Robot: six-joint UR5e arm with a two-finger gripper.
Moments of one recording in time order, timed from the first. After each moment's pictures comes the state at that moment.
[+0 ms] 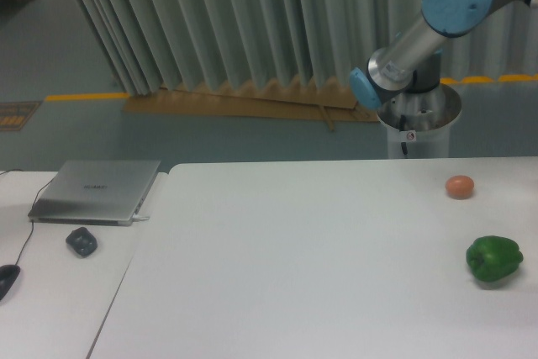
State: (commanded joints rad) arm 2.90 -2.25 -1.29 -0.93 1.69 1.44
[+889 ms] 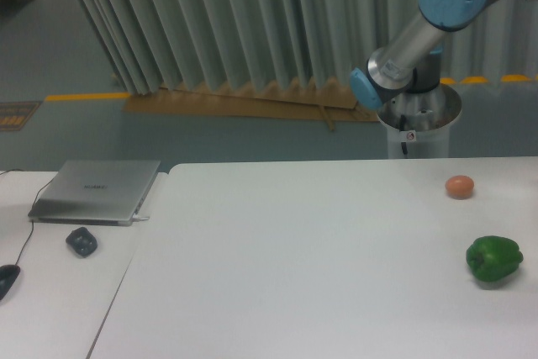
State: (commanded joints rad) arm 2.91 -2.15 -1.28 -1.09 1.67 1.39
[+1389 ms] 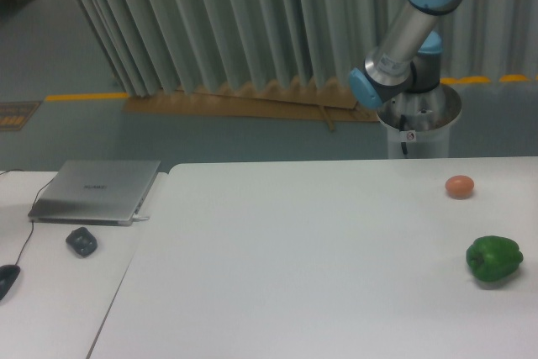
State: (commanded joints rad) arm 2.88 -2.04 -1.31 -1.25 1.55 1.36
